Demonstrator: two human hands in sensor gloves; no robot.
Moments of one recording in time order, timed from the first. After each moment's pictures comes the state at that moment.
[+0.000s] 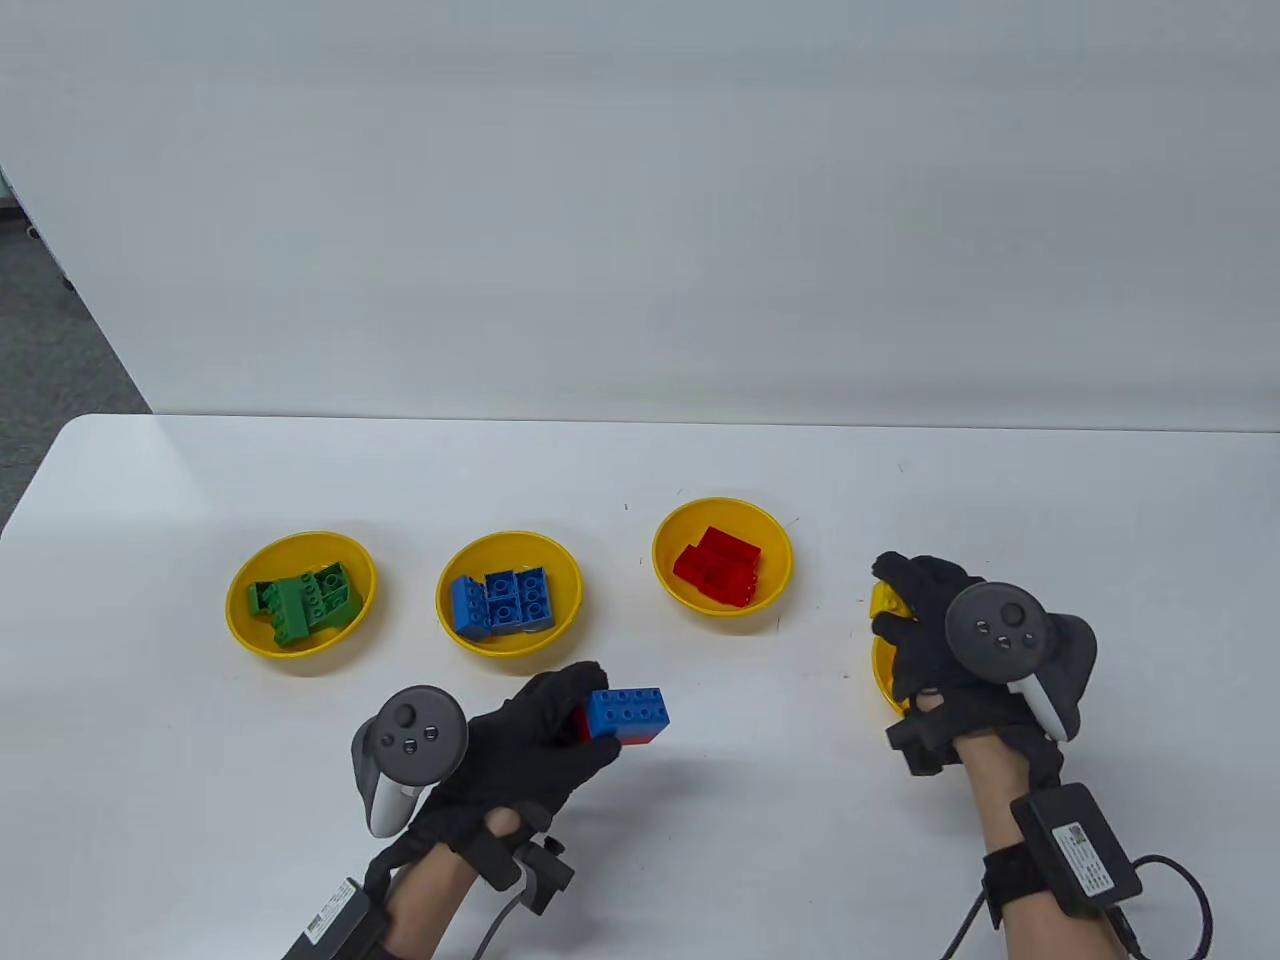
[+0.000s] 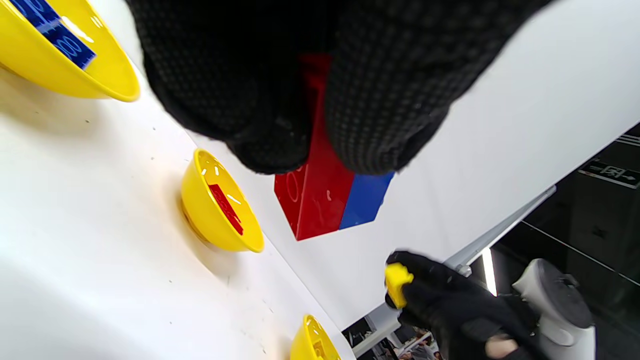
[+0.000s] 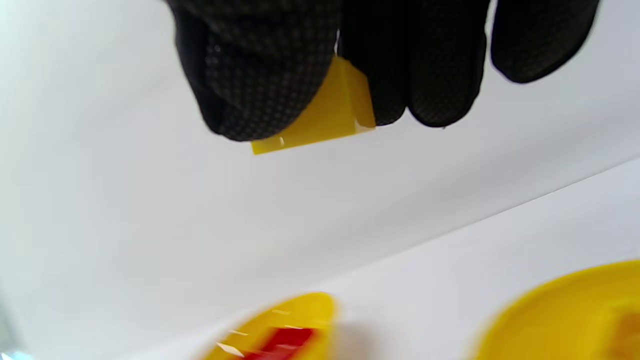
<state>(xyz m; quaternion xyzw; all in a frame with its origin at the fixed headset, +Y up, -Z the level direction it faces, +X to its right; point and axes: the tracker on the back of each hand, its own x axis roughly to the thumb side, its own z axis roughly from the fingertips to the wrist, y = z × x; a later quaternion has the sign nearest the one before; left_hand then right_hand) -0.177 -0.695 -0.304 0.01 -0.18 0.51 0.84 0.250 -0.638 -0.372 0.01 -0.14 0.97 0.18</state>
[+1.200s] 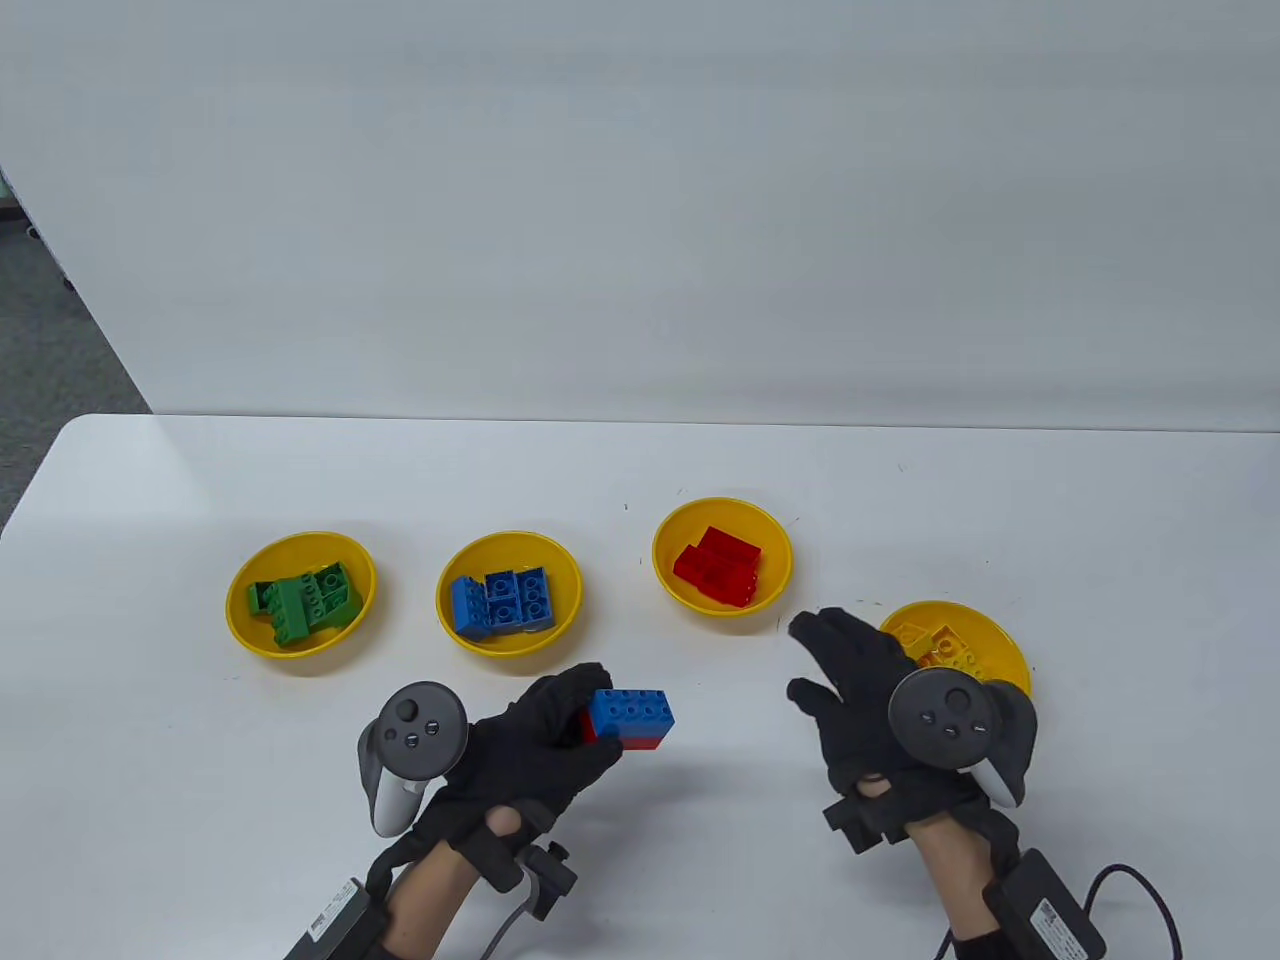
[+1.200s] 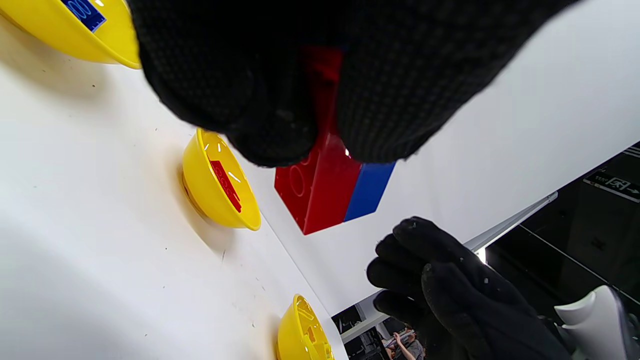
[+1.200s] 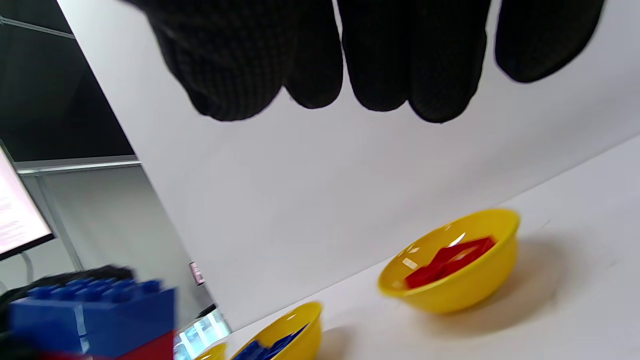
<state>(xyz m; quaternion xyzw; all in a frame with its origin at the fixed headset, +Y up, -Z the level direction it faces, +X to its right) -0.168 -0.703 -0.302 -0.02 -0.18 0.54 0.82 0.168 -0.658 -0.307 0.19 -0.12 0.90 0.36</state>
